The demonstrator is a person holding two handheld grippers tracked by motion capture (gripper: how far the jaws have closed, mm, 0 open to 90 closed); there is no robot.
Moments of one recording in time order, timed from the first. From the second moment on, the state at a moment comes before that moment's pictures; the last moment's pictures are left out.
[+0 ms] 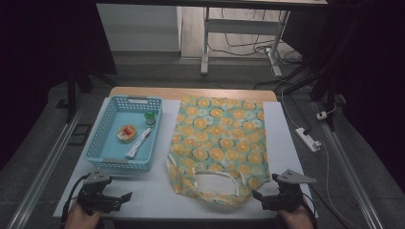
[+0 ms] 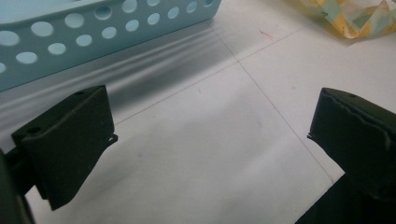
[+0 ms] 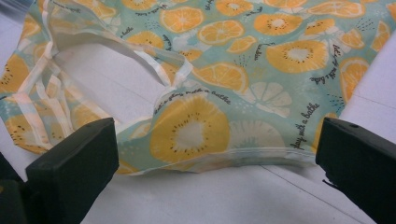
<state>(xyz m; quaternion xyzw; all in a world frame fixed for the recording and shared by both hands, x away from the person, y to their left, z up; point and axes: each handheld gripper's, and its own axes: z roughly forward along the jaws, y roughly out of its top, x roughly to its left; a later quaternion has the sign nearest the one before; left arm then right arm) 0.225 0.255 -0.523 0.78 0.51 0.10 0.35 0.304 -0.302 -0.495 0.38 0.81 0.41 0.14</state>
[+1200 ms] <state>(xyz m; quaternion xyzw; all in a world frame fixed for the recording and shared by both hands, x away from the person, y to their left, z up) 0.226 0.254 -0.524 0.78 0.50 0.10 0.35 0.303 -0.284 -0.485 0.32 0.84 0.41 0.15</state>
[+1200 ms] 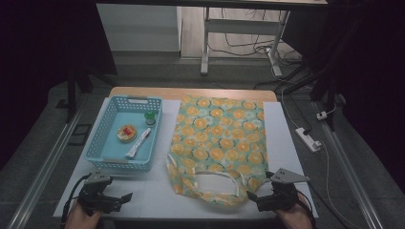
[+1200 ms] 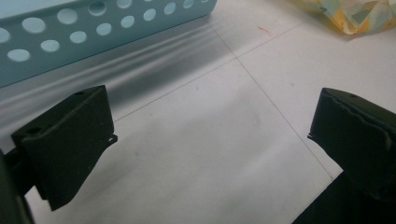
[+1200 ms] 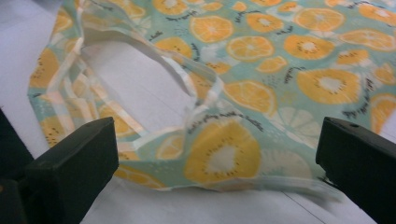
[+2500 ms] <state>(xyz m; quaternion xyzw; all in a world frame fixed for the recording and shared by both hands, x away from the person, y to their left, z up) 0.226 0.254 -0.525 0.78 0.50 0.10 0.35 0.285 -0.197 -0.494 0.24 0.89 0.38 0.06</state>
